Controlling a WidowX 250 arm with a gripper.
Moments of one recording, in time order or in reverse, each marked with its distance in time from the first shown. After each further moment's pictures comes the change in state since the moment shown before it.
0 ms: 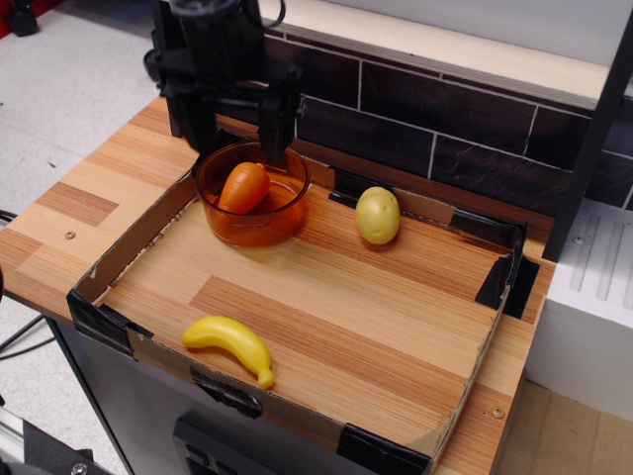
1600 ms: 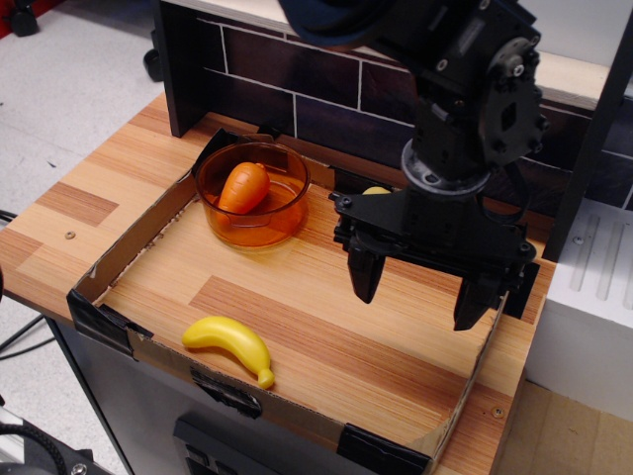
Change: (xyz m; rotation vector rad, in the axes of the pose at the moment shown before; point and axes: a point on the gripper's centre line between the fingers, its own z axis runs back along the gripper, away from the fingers) arm -0.082 -0.145 -0.017 0.072 0.001 -0.030
